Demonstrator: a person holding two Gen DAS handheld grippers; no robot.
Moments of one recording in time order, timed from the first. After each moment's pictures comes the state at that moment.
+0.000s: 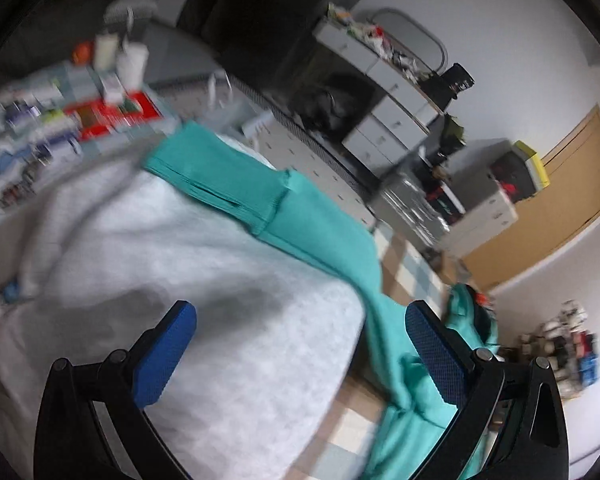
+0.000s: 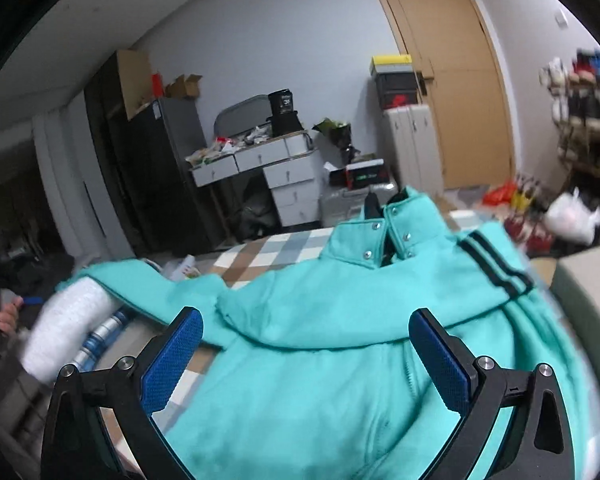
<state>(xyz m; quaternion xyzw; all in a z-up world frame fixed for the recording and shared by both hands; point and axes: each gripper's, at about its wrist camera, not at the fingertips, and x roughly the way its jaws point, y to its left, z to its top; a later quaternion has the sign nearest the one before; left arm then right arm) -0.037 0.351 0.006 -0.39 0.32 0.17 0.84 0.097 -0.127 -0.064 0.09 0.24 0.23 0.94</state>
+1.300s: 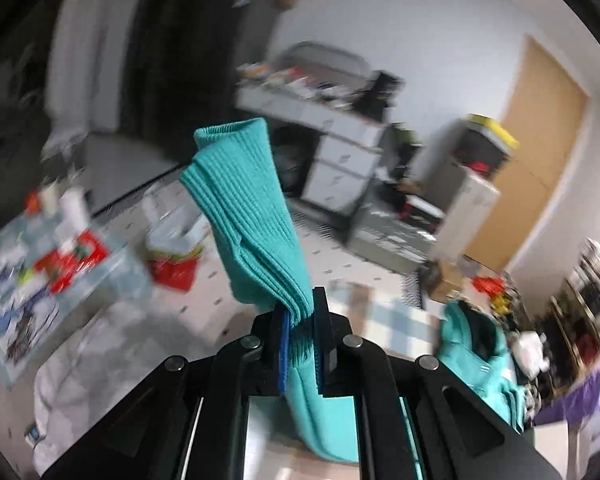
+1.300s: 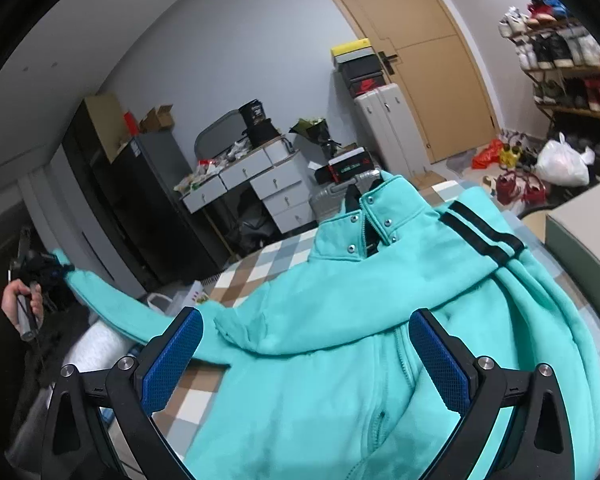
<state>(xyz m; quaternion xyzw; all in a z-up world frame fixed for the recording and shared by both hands) 0.044 0.277 0.132 -0.20 0.25 0.16 0.93 0.080 -0.183 -0.048 0.18 0.25 0.22 0.92</state>
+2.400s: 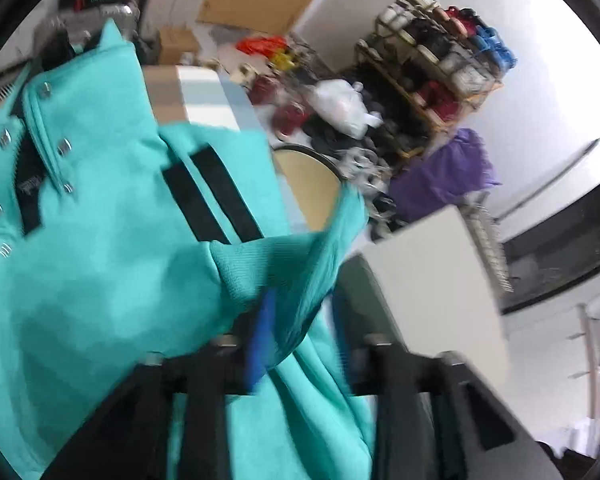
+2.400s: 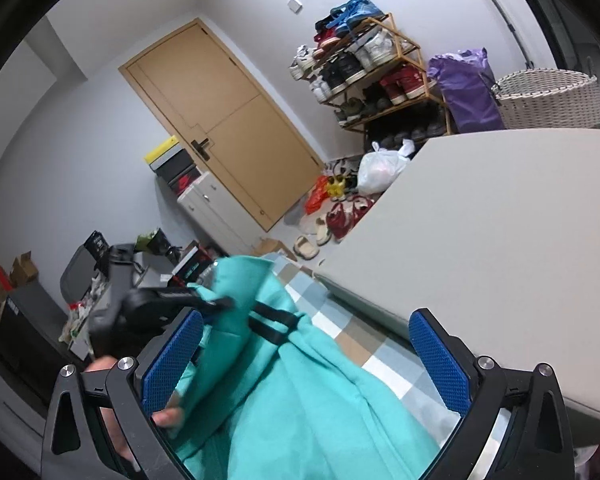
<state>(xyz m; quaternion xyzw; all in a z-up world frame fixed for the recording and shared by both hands) 0.228 -0.187 -0.094 -0.14 0.52 -0.30 0.79 0.068 -0.356 -0.055 0.33 0.19 -0.09 0.92</state>
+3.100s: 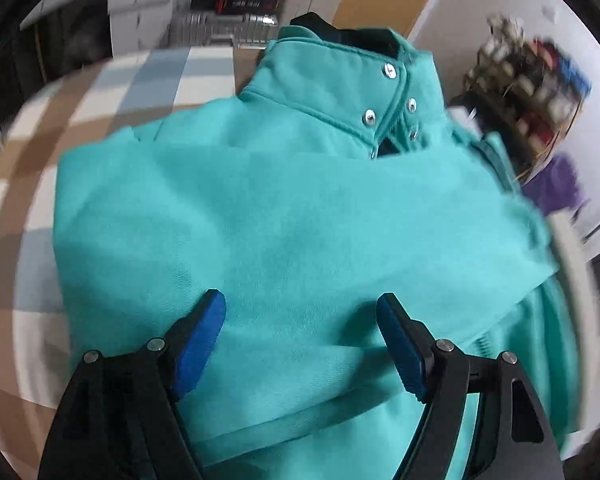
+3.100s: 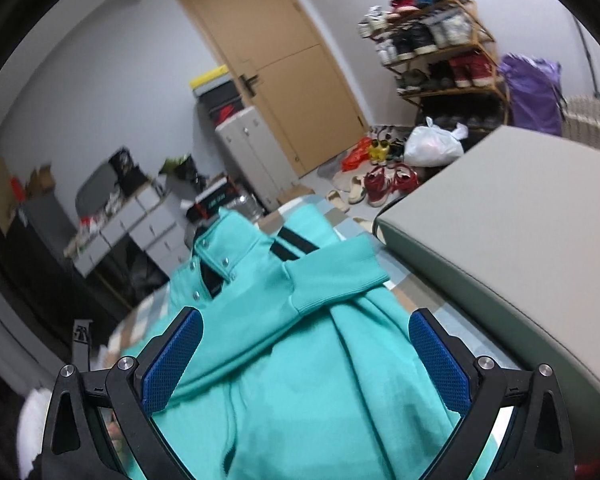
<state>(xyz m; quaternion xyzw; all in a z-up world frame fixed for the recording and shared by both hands) 0.174 0.000 -0.169 -0.06 0.50 -0.10 0.86 0.099 -0.283 -0.061 0.21 0.28 -0.01 0.94</state>
